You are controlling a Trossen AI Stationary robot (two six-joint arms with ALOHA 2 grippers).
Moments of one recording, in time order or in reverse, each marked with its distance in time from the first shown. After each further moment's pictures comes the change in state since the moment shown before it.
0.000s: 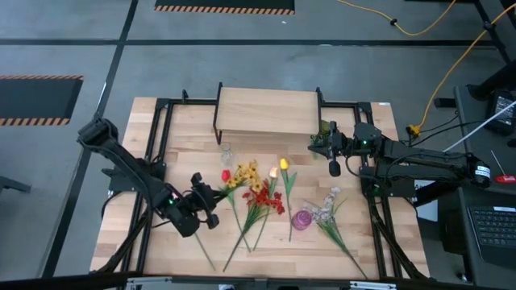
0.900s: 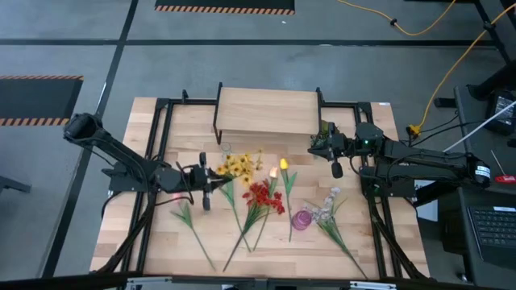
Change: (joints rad) left arm 0.263 -0.292 -0.407 0.890 0.333 0.769; right arm 0.000 0.000 0.000 0.049 -0.095 -0.003
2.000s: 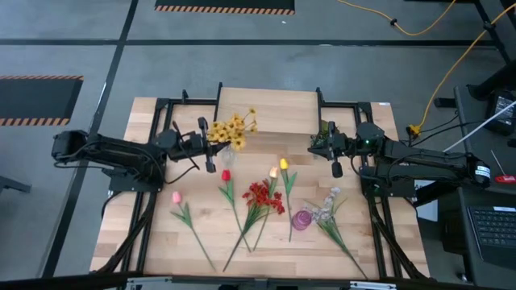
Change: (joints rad) left arm 0.583 -0.066 -0.070 0.242 0.523 0.253; right arm 0.000 0.000 0.000 0.025 0.000 -0.002
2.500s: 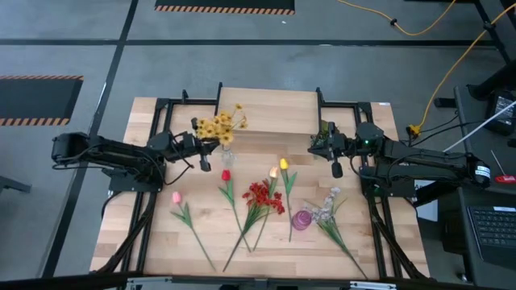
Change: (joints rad) left arm 0.056 0.000 -0.158 0.254 0.026 -0.052; right arm 0.000 0.000 0.000 -0.017 0.000 0.000
